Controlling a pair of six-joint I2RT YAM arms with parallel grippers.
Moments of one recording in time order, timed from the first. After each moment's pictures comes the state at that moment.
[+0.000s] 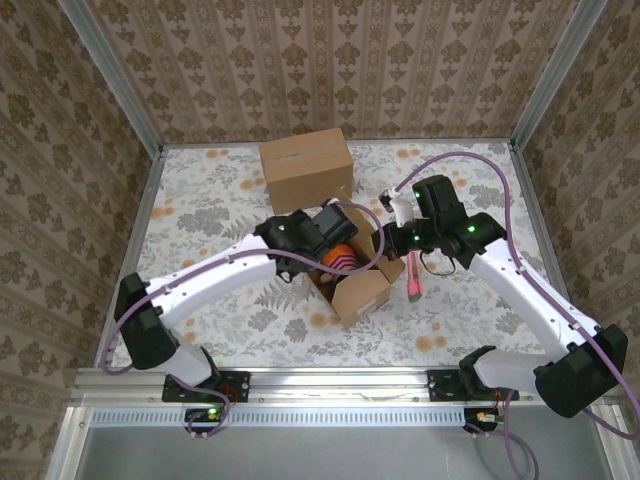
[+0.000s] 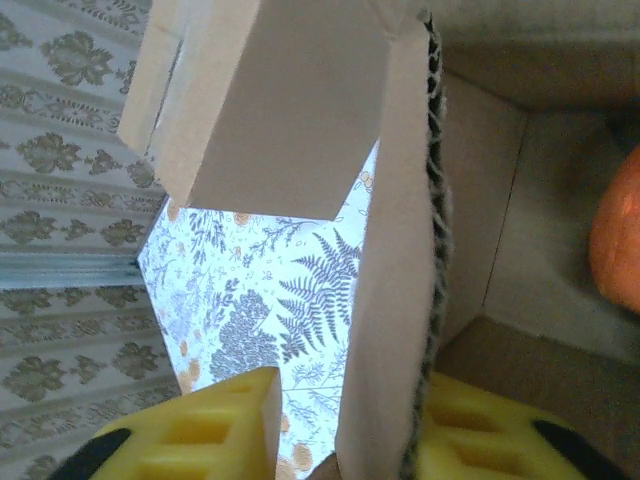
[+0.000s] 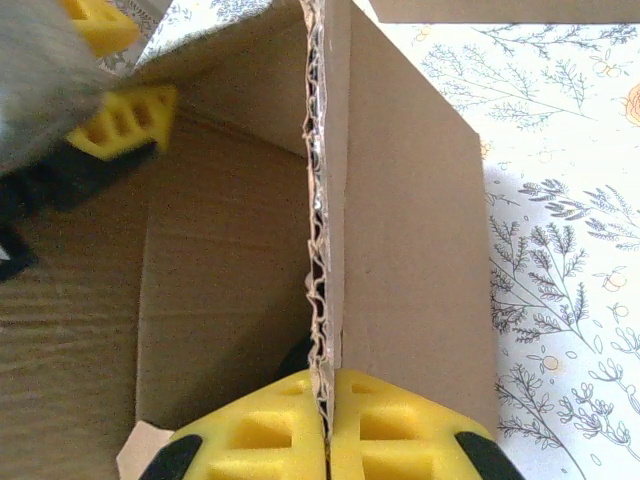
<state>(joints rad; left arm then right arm) -1.06 1.52 1.44 -0.98 -0.76 0.08 0.44 1.22 1.15 -0.75 -0.45 0.18</state>
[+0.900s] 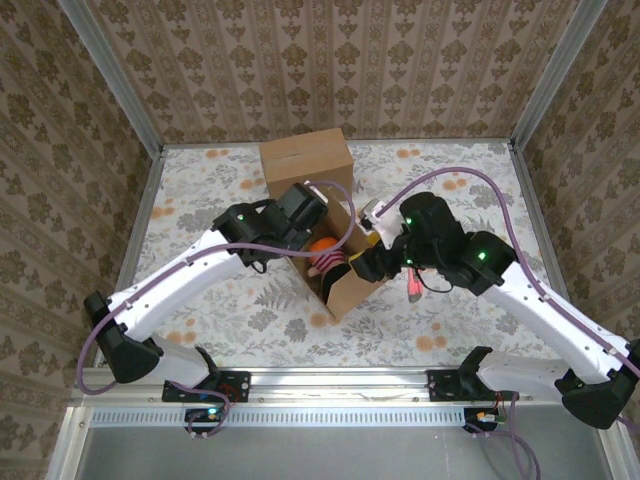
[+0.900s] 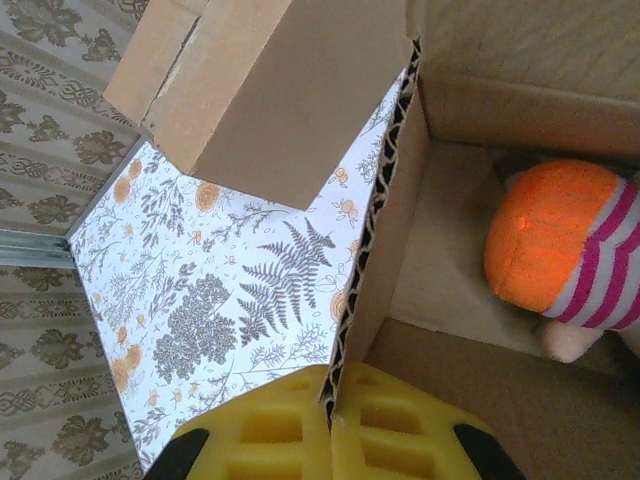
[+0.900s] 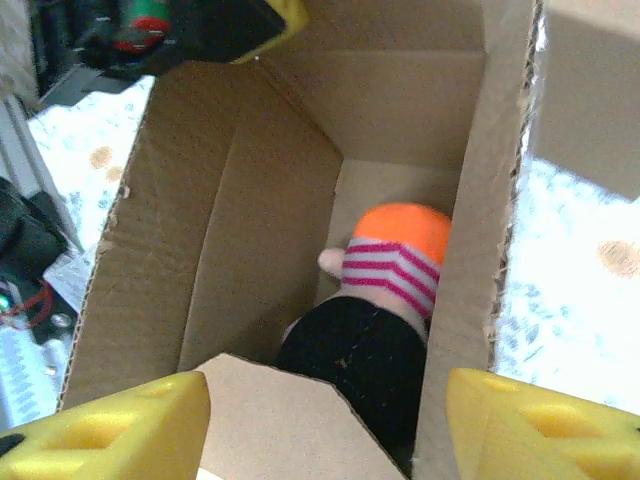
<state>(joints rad) -0.97 1.42 1.51 -1.09 -0.55 0.03 0.76 1.10 1.23 -0.79 -0.15 -0.03</state>
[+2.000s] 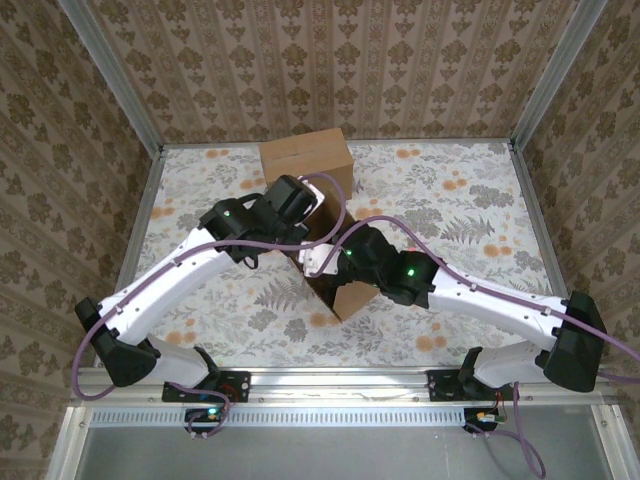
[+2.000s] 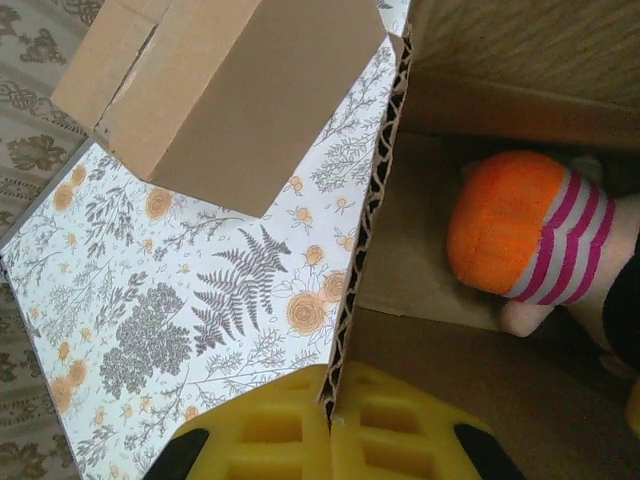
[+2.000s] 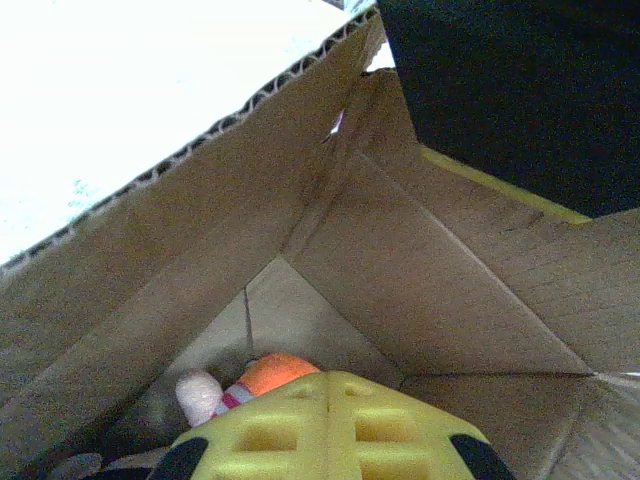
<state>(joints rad) -0.93 1.39 1.55 -1.11 -0.41 0.04 0.98 1.32 1.07 -0.27 0.17 -0.70</state>
